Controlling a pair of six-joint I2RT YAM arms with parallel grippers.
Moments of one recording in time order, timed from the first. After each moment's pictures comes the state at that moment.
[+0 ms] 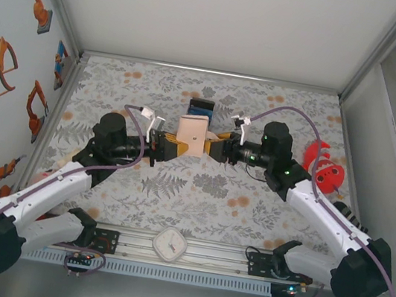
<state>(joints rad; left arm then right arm) -0.59 1.01 0.64 0.26 0.80 -0.45 0.56 1.16 0.83 0.06 -0.76 0.41</state>
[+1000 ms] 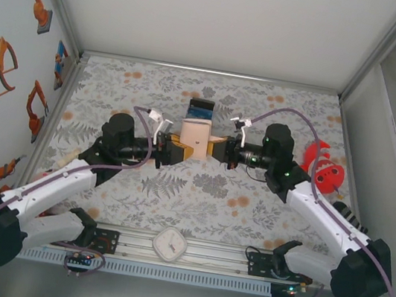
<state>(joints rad) -0.65 1.06 0.66 0.23 0.74 -0.42 0.56 1.14 0.80 0.10 -0.84 0.44</state>
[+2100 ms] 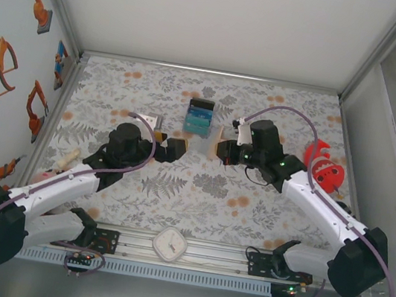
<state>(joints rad) -0.66 1.07 0.56 0.19 0.17 -0.54 0.60 1.23 0.93 -0.34 -0.38 0.43</state>
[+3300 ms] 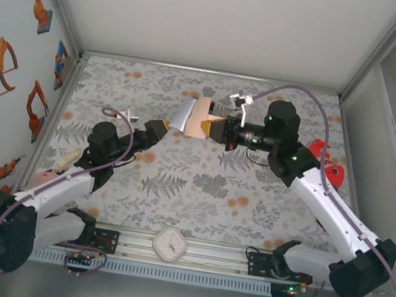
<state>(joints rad) -0.43 1.08 0.43 0.60 0.50 -1.09 0.60 1.21 1.13 -0.12 -0.80 0.44</state>
